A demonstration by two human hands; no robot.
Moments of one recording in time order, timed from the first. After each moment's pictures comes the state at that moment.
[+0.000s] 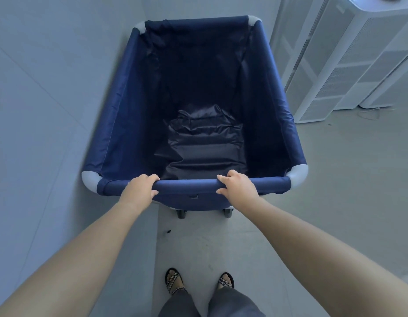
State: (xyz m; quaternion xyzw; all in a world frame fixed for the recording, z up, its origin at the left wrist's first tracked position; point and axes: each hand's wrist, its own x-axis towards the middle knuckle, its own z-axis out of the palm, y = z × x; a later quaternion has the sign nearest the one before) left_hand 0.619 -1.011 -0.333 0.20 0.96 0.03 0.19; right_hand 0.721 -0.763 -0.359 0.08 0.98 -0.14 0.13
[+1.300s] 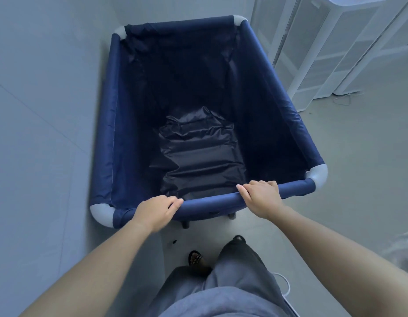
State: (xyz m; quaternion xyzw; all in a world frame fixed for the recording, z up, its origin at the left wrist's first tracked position) left_hand 0.574 -1.046 -0.362 0.32 0.91 0.05 0.27; right_hand 0.717 -0.781 -0.375 0.19 0.97 -0.07 0.12
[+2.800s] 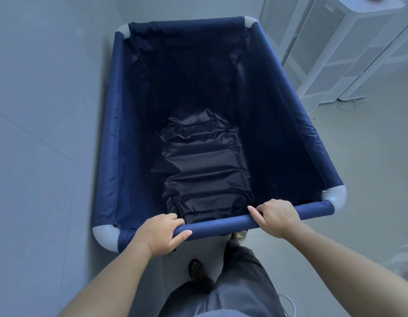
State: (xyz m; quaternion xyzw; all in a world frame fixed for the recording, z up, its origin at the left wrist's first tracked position) left_hand 0.539 -1.054 -0.375 0.45 0.85 0.05 0.28; right_hand 0.692 -0.762 -0.377 0.14 0.98 -0.03 0.15
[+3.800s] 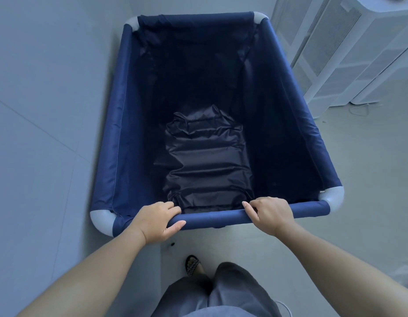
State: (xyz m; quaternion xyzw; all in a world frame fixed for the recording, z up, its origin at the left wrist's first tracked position) left_hand 0.540 -1.041 -0.366 0.46 0.86 -0.01 0.23; right_hand 0.688 -0.756 -0.380 0.14 0.98 -0.06 0.12
